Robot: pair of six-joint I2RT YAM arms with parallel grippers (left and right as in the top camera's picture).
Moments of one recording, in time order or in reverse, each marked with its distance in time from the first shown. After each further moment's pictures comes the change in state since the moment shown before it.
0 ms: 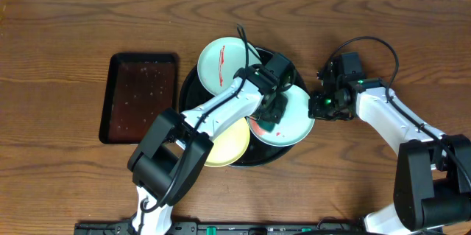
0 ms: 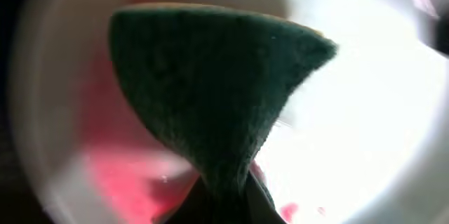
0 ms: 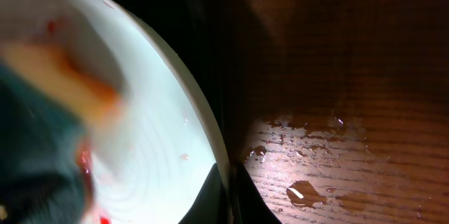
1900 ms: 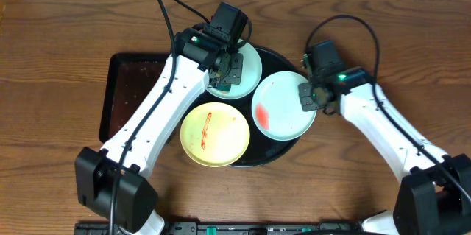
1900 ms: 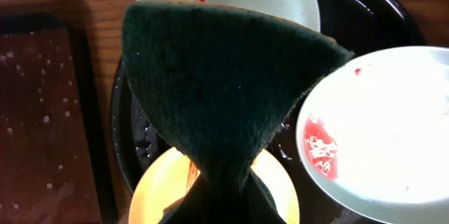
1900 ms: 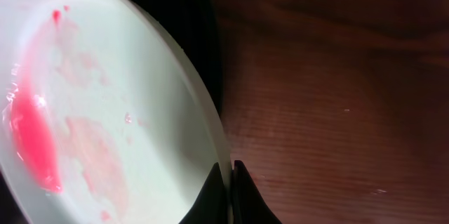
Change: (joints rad) left arm 0.227 -0.262 0.218 -0.351 -0.293 -0.082; right arm 0.214 -0.082 0.182 -0.182 0.424 -0.093
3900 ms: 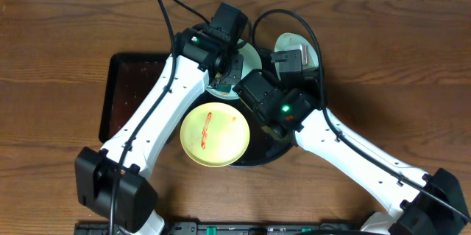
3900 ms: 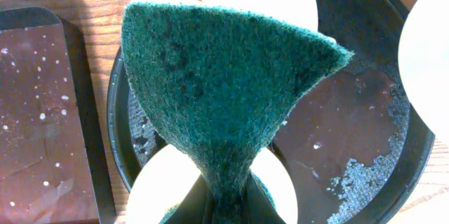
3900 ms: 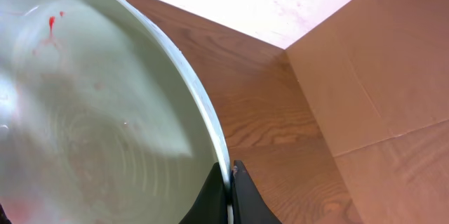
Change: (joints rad) left arm 0.000 0.000 0.000 -0.008 0.008 0.000; right arm 0.422 -0.014 0.134 -0.141 1.047 0.336
